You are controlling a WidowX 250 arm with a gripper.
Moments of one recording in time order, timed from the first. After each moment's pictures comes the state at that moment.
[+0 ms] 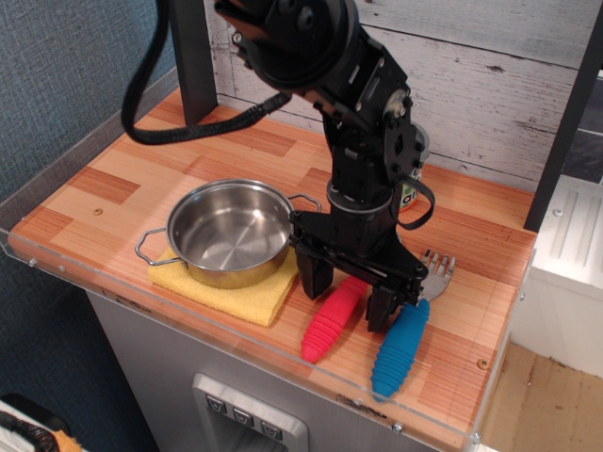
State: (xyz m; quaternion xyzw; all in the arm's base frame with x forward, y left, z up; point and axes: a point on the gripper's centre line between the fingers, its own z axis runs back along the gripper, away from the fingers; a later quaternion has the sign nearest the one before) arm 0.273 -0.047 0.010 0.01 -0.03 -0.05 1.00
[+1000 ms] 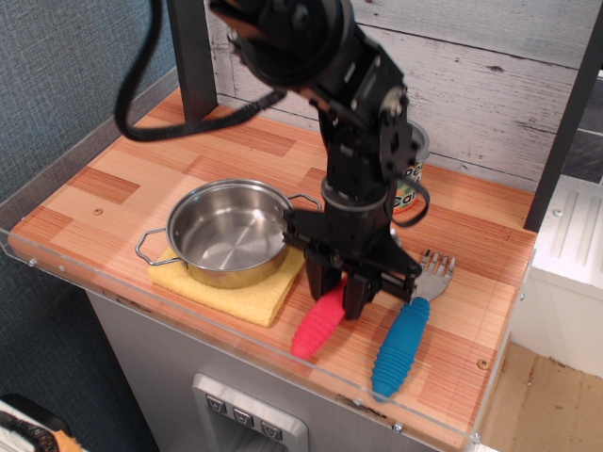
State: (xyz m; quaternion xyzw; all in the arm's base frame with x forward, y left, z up) arm 0.270 -0.042 0.019 0.02 -0.03 -0.04 1.00
